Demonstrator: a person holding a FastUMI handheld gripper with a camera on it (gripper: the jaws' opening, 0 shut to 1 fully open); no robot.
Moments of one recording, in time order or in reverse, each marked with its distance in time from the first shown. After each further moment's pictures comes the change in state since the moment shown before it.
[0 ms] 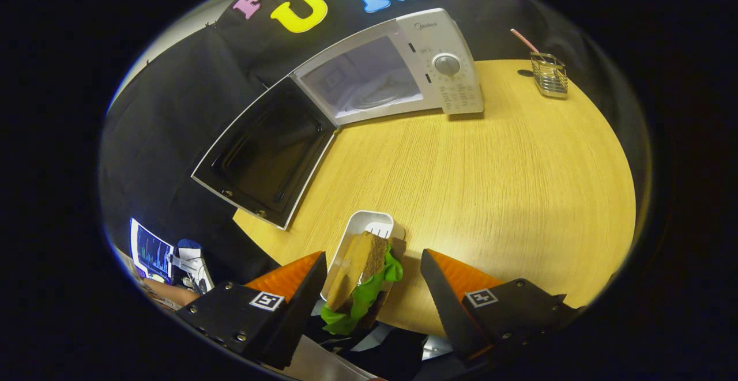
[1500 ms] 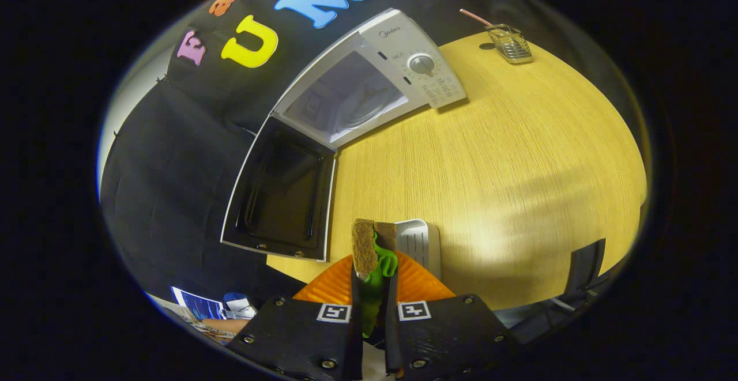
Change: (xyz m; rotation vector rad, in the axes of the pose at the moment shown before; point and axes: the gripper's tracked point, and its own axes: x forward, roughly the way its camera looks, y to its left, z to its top) arm -0.011 0.055 0.046 0.334 -0.081 0.009
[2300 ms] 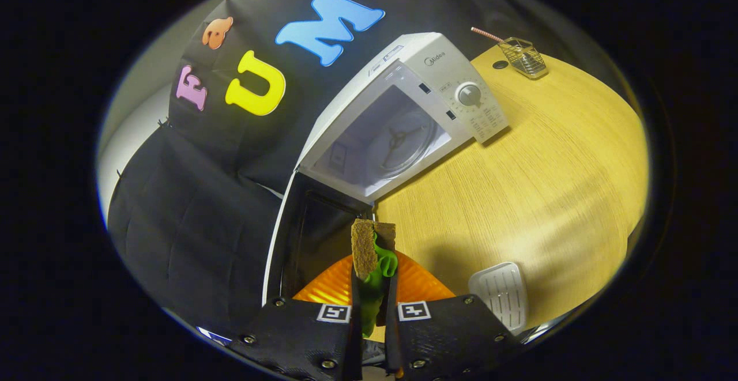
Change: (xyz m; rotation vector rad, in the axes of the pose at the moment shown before) arm 0.063 0.089 0.071 0.150 -0.263 0.063
